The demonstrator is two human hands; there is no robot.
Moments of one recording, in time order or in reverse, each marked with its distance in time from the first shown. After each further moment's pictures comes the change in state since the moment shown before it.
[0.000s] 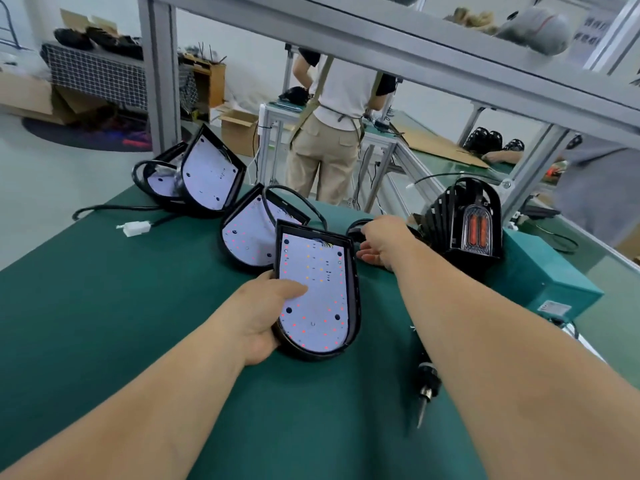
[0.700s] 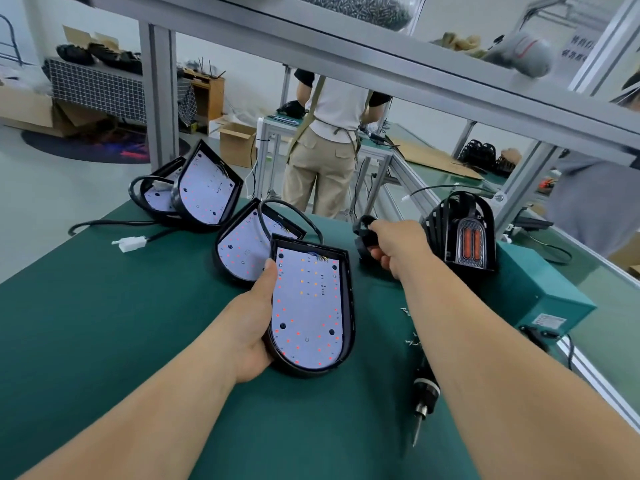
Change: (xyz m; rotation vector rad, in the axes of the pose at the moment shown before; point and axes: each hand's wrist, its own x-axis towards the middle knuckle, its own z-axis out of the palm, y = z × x) left_hand -0.006 0.005 0.000 -0.062 -0.061 -0.006; right_hand -0.020 -0.008 -0.021 0.294 0.208 -0.036
